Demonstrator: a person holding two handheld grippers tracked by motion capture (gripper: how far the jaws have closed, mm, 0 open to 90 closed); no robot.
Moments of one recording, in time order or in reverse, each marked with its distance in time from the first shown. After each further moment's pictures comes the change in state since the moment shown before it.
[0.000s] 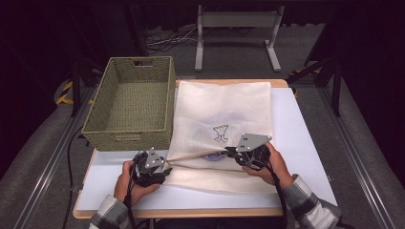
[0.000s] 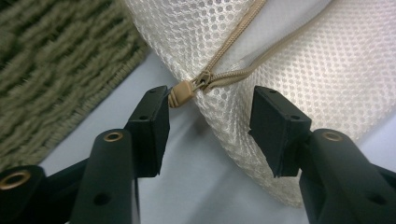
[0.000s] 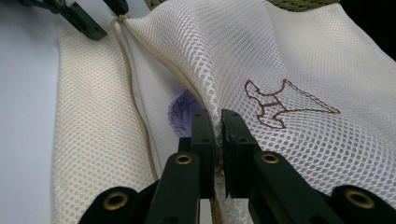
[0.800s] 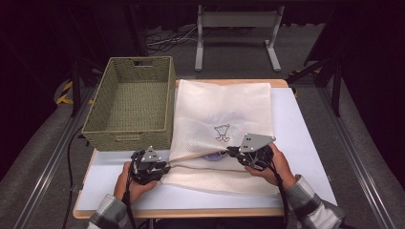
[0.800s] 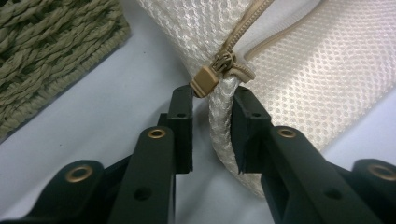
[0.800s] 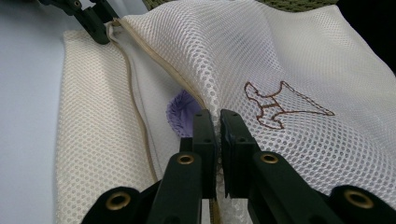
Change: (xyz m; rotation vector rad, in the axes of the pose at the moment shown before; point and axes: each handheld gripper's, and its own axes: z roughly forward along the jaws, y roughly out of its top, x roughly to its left) left arm 0.008 -0.002 0.003 0.013 -0.113 -0.090; right arm -0.001 -0.002 -0.008 -0.011 -0.007 -0.006
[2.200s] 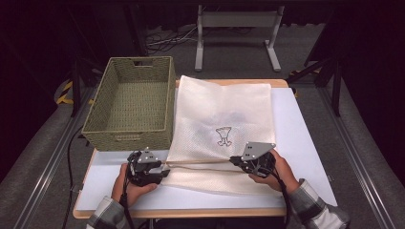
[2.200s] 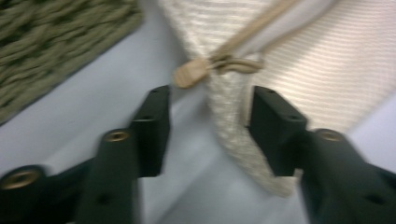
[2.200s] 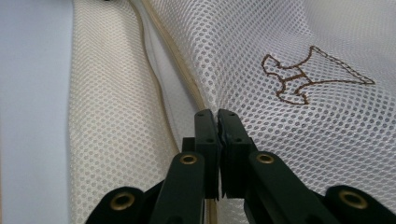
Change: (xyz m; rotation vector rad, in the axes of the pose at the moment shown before) left arm -0.001 -0.006 -0.004 -0.001 -0.012 -0.028; right arm 0.006 -0.024 0.003 0.066 0.055 -0.012
